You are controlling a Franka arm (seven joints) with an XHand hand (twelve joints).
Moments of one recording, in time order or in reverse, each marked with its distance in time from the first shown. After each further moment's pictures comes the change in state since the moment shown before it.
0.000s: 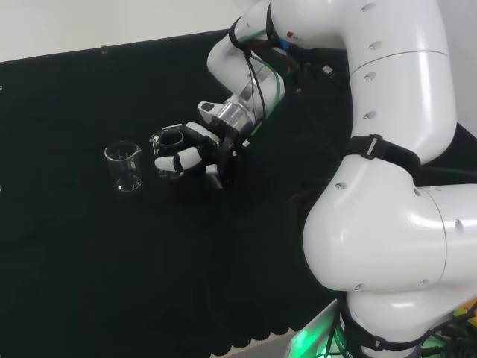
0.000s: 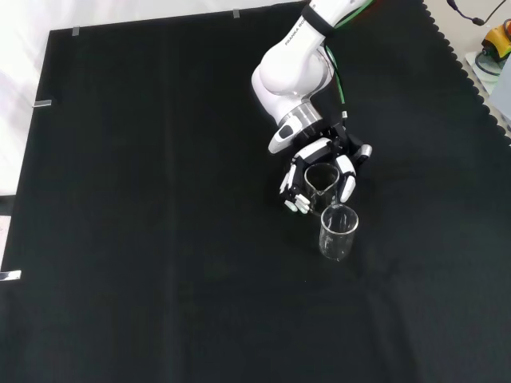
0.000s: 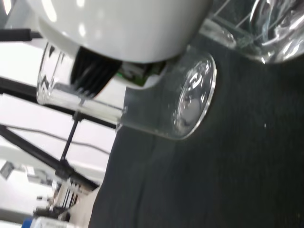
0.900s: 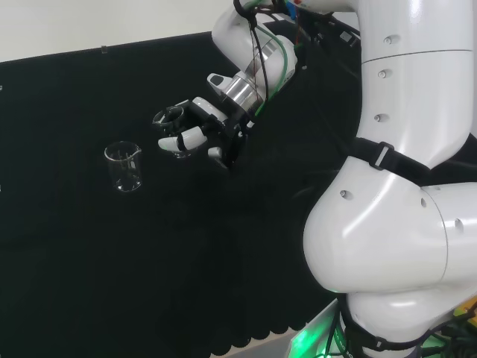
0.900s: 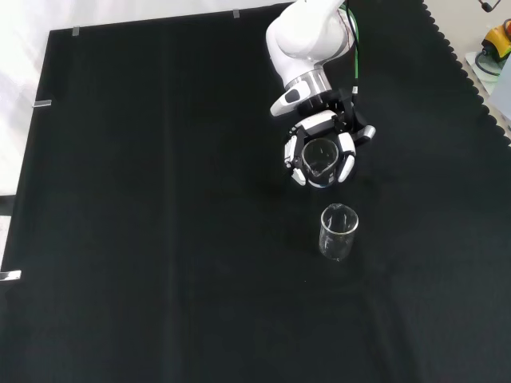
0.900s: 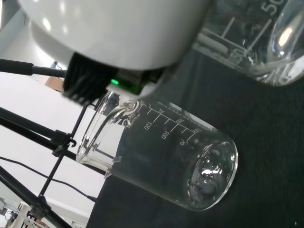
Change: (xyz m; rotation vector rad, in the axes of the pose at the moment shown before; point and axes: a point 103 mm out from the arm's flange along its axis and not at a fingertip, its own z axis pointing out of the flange) arm 0.047 -0.004 -0.039 -0.139 -0.161 -0.027
